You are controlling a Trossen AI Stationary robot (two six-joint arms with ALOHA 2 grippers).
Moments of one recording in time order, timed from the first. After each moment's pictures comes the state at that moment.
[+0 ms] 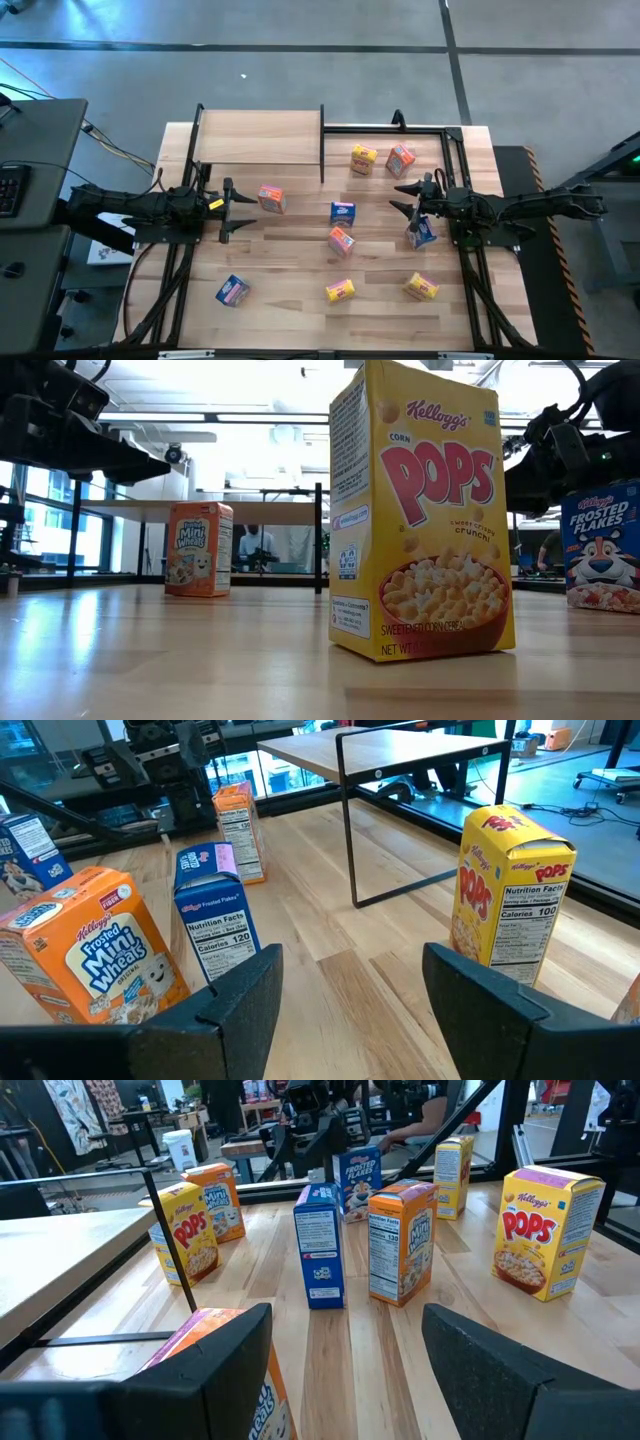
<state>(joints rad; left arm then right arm) -0.09 0.16 0.01 0.02 -0.13 0.11 -0.01 0.47 0.01 0.27 0.32 0.18</state>
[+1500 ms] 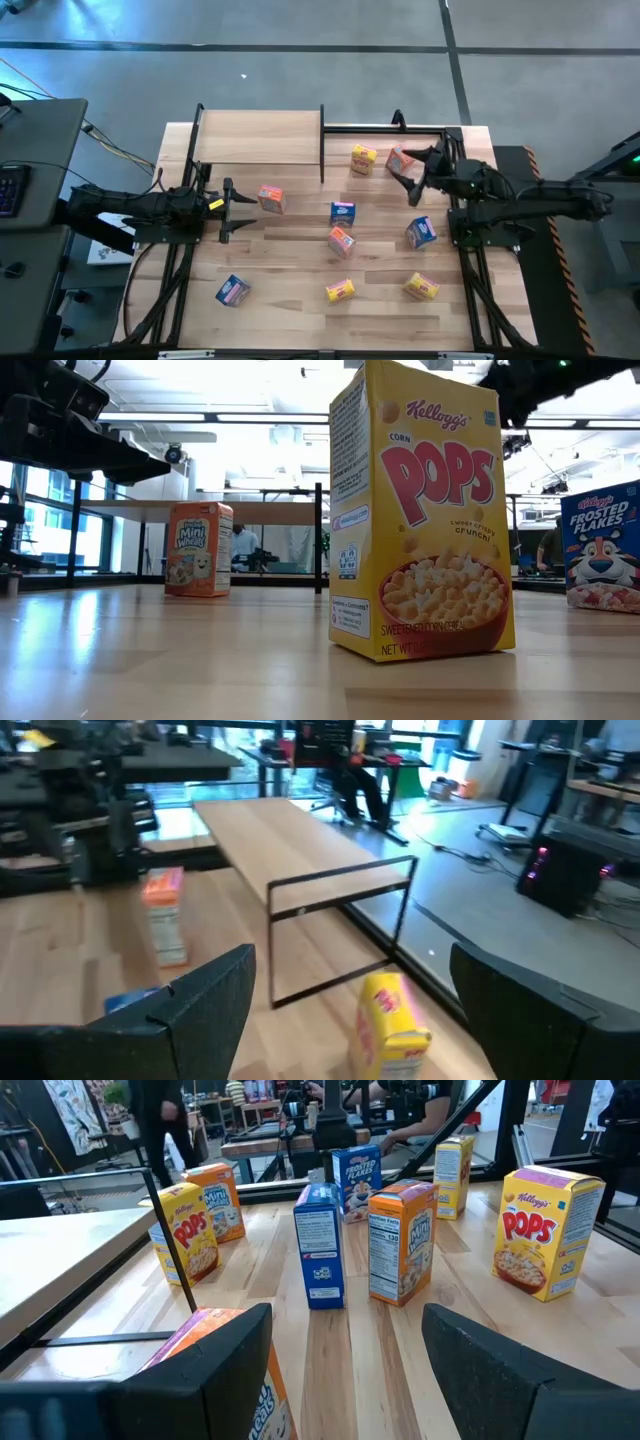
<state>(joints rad) -0.09 0.16 0.01 0.02 -0.13 0.11 -0.09 0.63 0.57 -0.12 0.44 -0.01</state>
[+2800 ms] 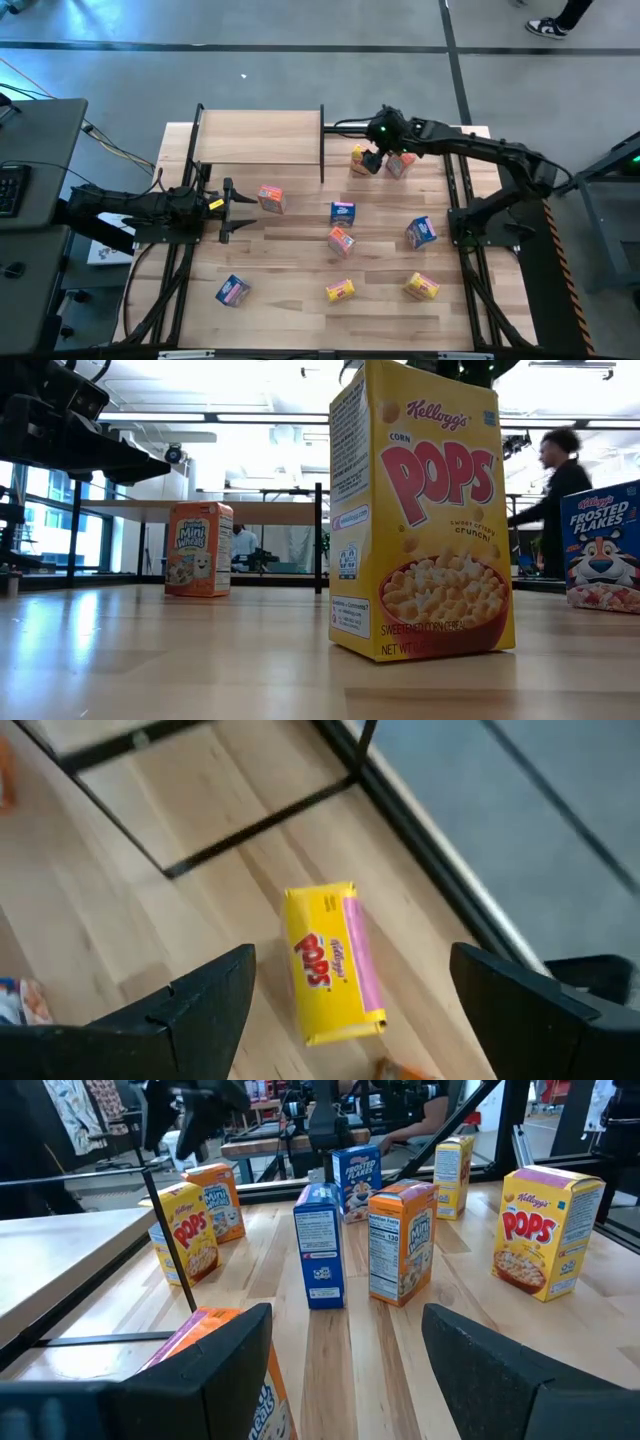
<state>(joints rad) -0.09 0.16 0.01 0.02 -0.13 0.11 -0.49 1.46 1.17 -0.62 0.15 -0.01</state>
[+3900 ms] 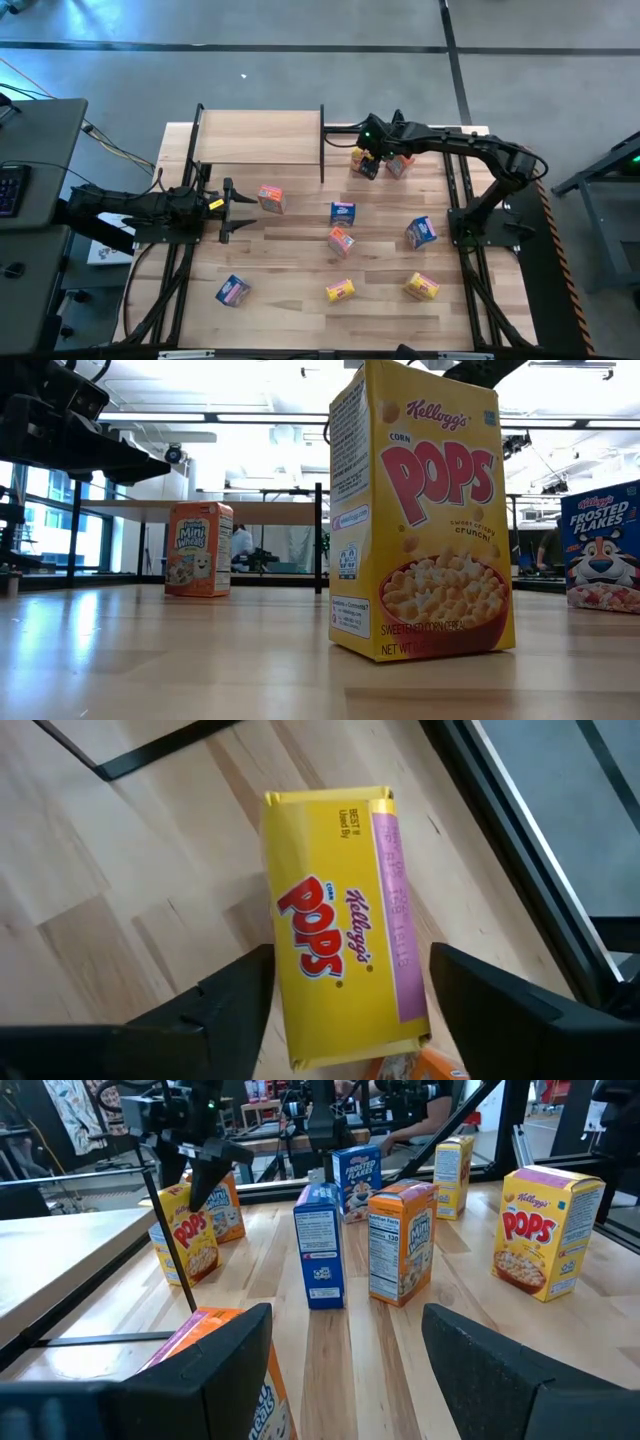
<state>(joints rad) -0.09 0.16 0.01 0.02 -0.13 0.11 -0.51 1.63 1.17 -0.65 0.15 -0.05</state>
